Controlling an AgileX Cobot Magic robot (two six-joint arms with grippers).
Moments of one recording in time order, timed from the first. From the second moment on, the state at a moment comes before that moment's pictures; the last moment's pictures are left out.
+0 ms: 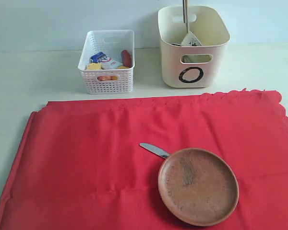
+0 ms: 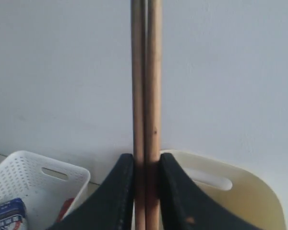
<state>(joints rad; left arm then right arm) -0.08 0.01 0.00 0.00 0.21 0.01 0.19 1.97 -1.62 0.11 0.05 -0.15</state>
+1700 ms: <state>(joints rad) -0.08 0.01 0.00 0.00 0.21 0.01 0.18 1.89 -1.62 0.04 0.43 -0.15</state>
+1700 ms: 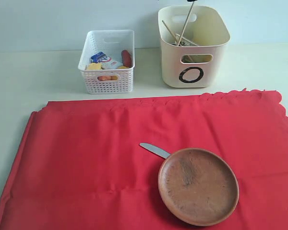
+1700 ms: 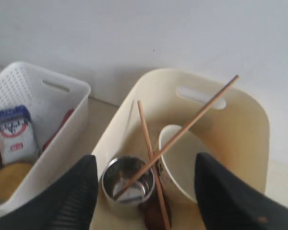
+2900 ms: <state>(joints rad) -0.08 0.01 0.00 0.00 0.21 0.01 0.18 1.80 -1.25 0.13 1.11 -0.51</state>
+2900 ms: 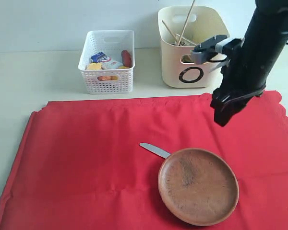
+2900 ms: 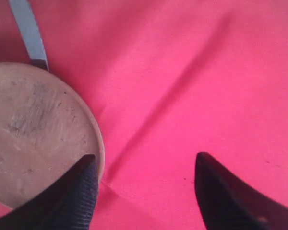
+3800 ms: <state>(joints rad) -0.08 0.01 0.00 0.00 0.21 0.01 0.18 2.07 -1.23 0.30 1.16 -0.62</state>
